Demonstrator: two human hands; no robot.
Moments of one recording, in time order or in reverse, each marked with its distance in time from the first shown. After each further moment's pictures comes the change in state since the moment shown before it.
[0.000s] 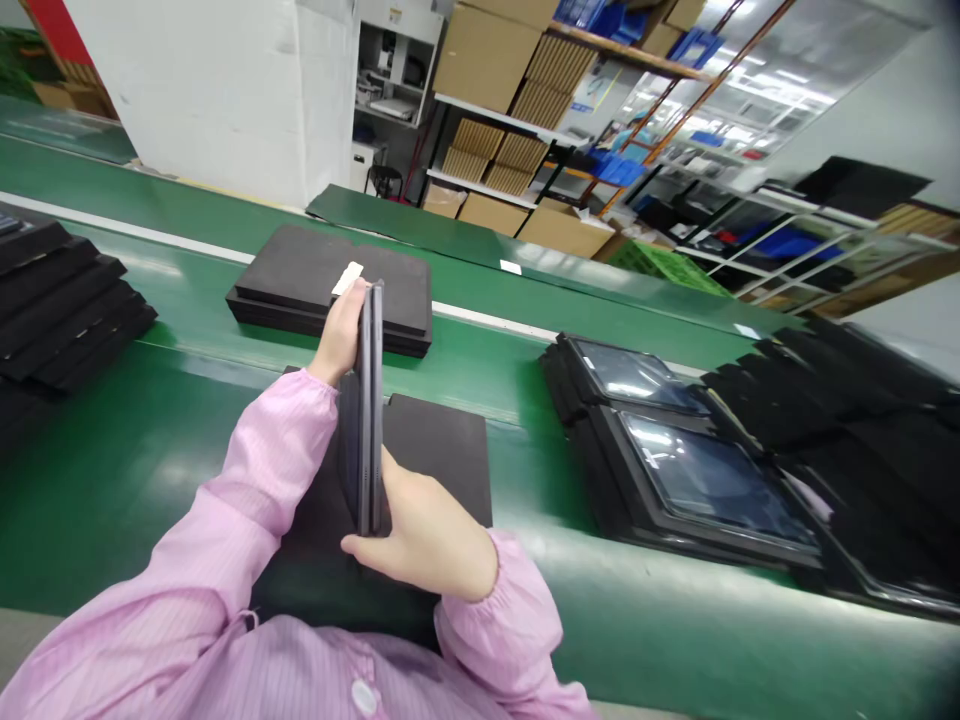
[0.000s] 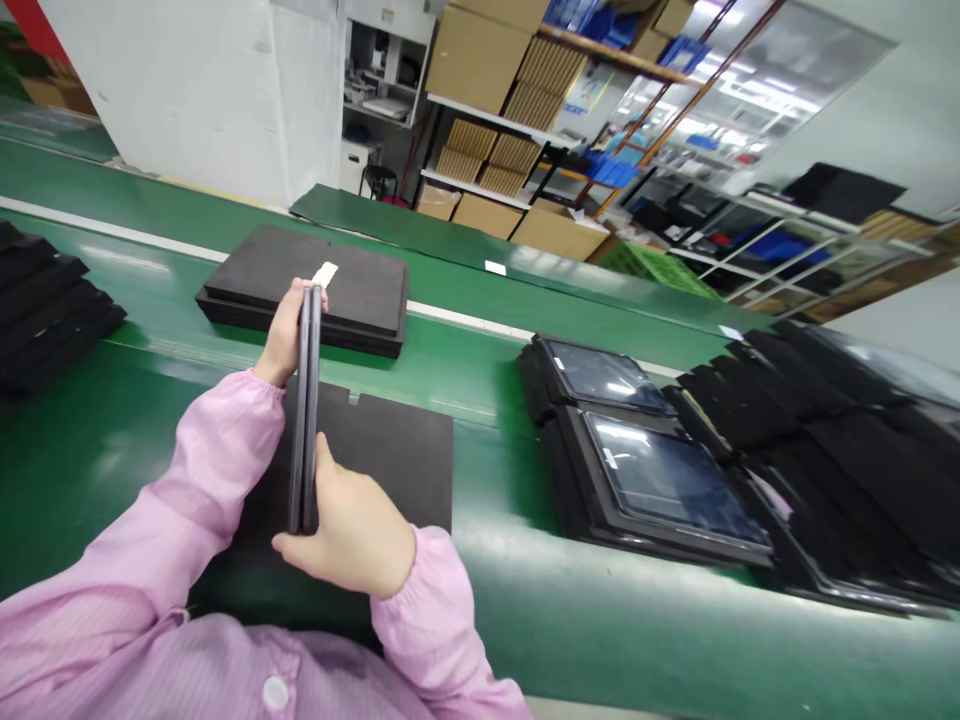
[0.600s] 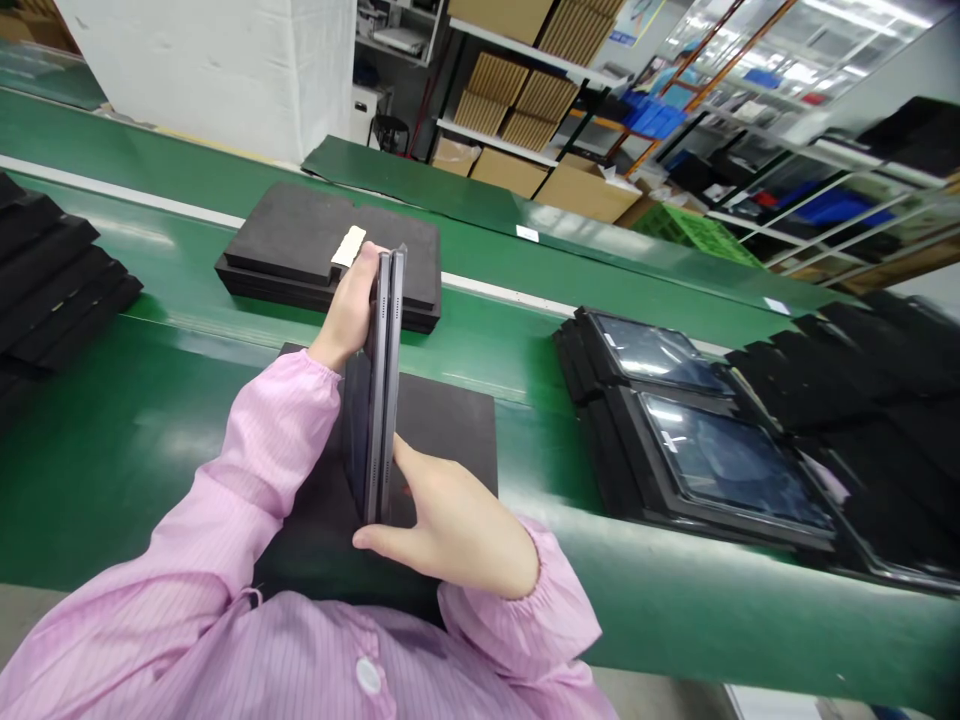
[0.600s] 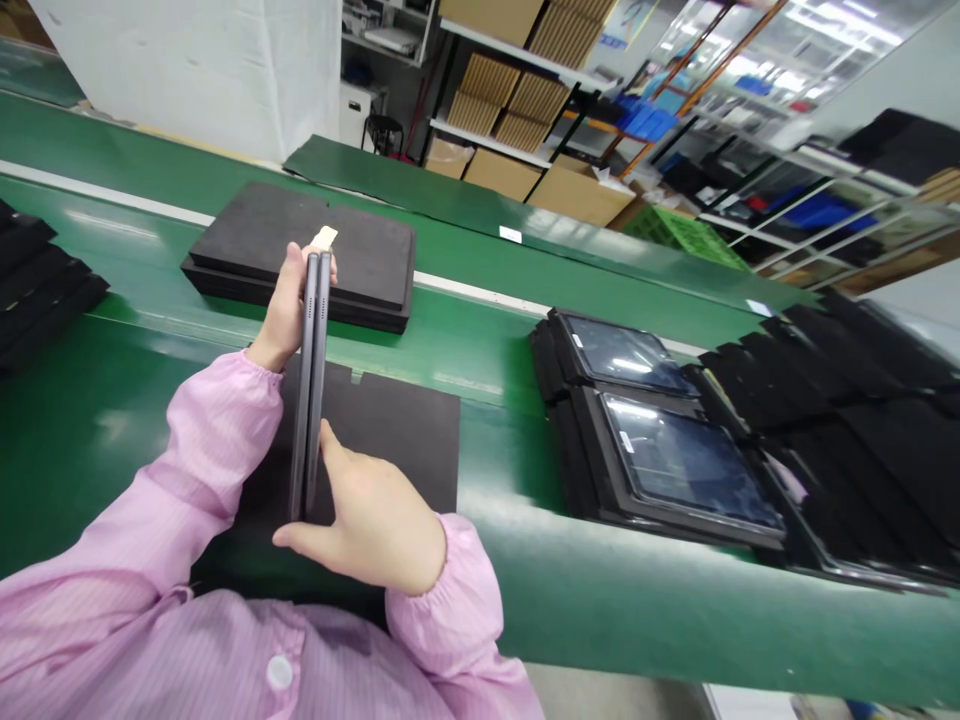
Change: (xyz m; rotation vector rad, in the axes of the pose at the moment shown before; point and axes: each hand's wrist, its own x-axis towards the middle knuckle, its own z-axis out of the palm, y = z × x) left_hand -0.005 -0.003 0.010 0.000 -0.086 0.058; right_hand -0.001 0.011 -0.011 -0.010 -0.053 -0.022
